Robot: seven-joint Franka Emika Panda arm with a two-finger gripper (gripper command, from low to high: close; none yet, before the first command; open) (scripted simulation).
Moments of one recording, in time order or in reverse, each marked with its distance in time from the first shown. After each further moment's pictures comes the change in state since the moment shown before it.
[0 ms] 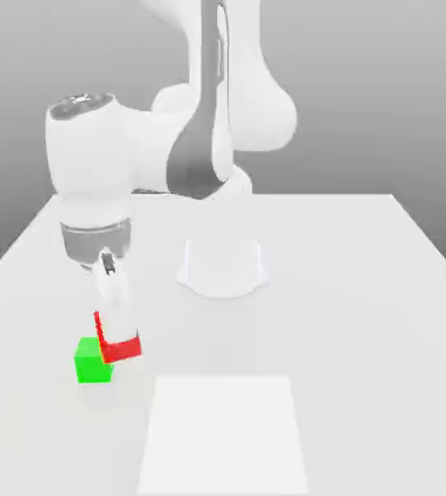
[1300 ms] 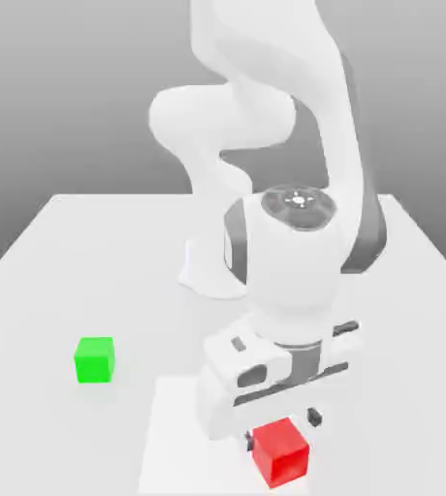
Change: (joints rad) arm 0.449 0.540 0.173 0.358 -0.020 0.173 -1.243
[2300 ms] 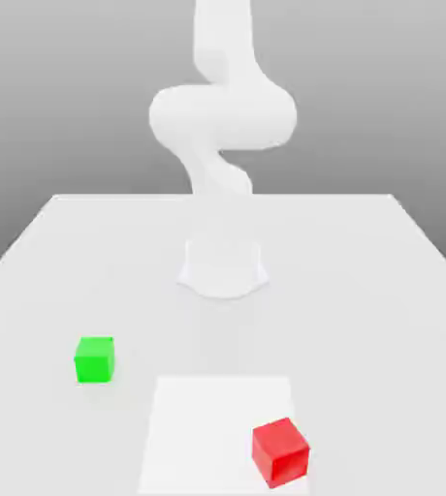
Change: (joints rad) arm -0.115 -1.077 -0.016 0.163 0.018 -0.514 0.245
